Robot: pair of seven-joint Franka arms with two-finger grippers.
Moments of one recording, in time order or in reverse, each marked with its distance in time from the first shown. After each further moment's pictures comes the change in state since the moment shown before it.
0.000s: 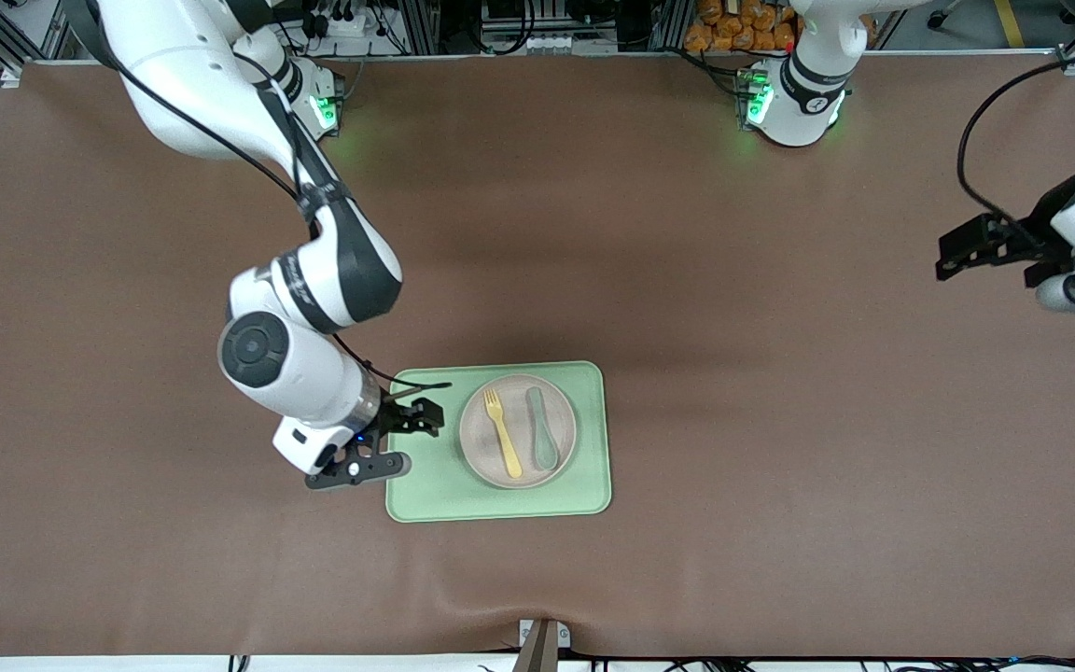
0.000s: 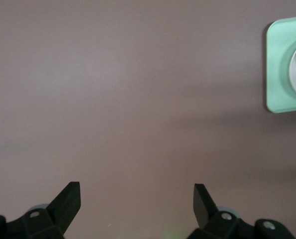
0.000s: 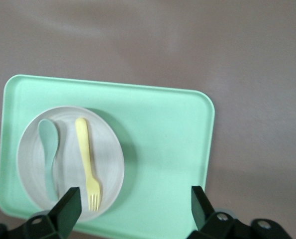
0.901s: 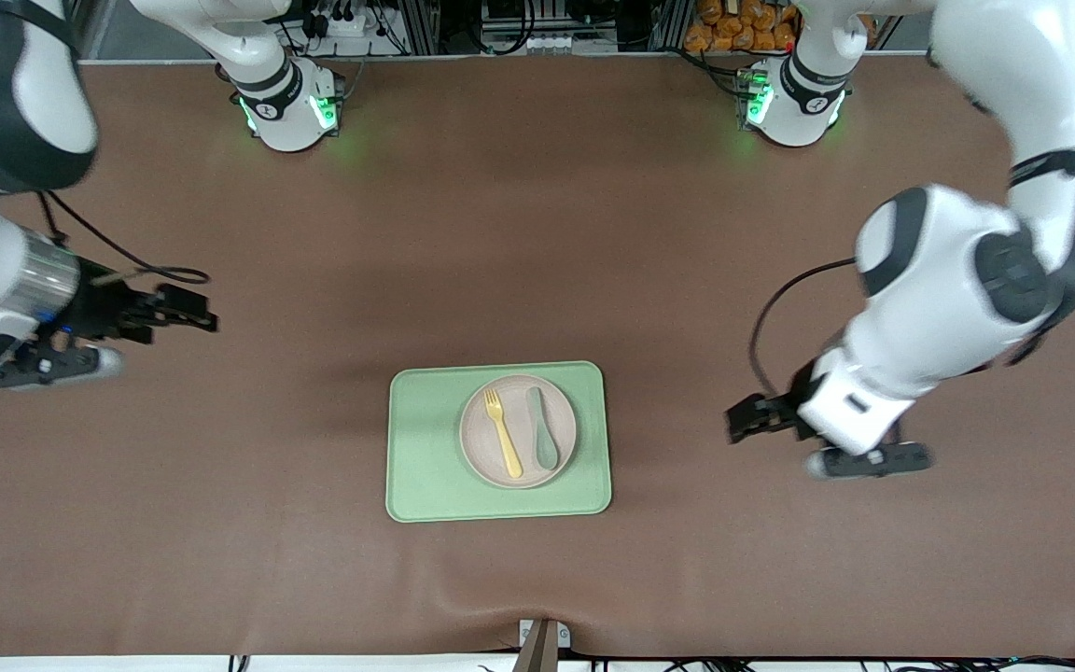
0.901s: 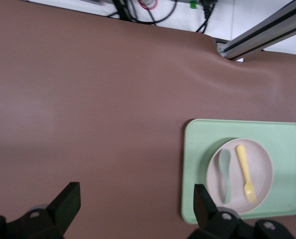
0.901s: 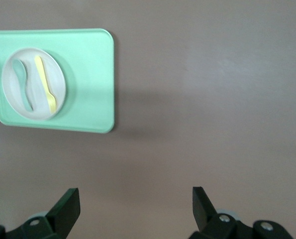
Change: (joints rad) left arm -0.083 0.326 -0.143 0.029 -0.040 0.538 -0.353; right arm -0.307 -0.524 0.006 -0.313 0.066 -0.402 -0.182
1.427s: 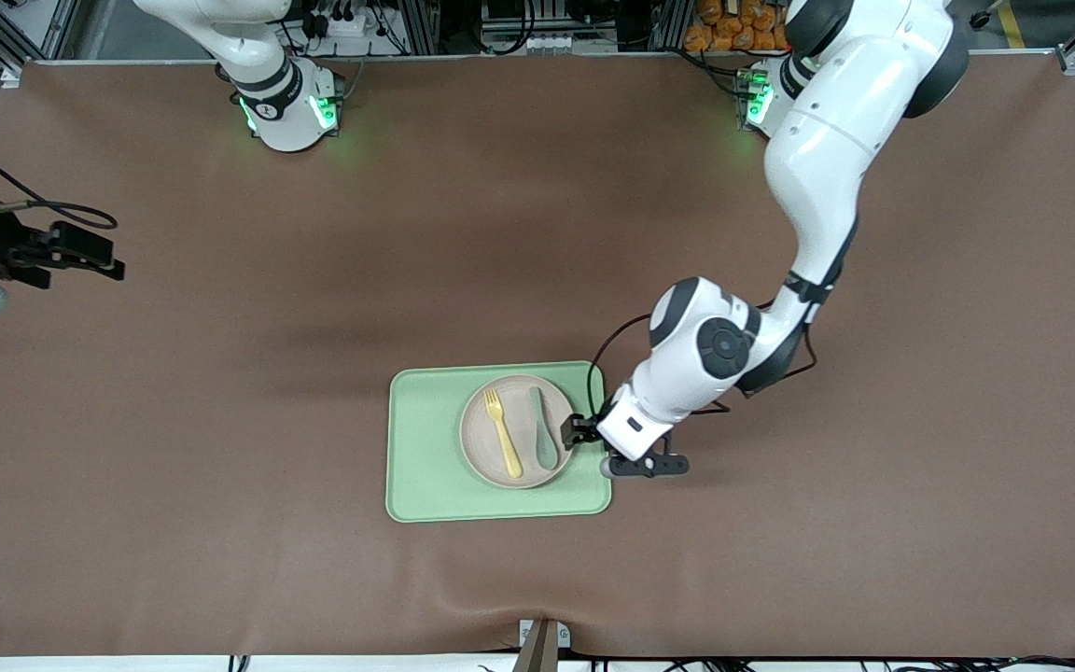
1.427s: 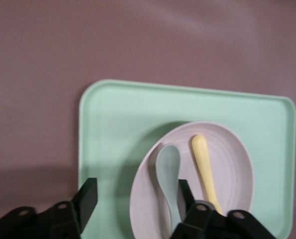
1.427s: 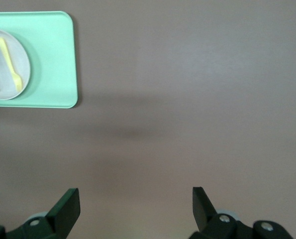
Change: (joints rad) left arm -0.256 0.379 -0.007 -0.008 -0.073 0.509 -0.138; right arm -0.130 -0.135 -0.009 0.003 -0.081 -0.200 -0.106
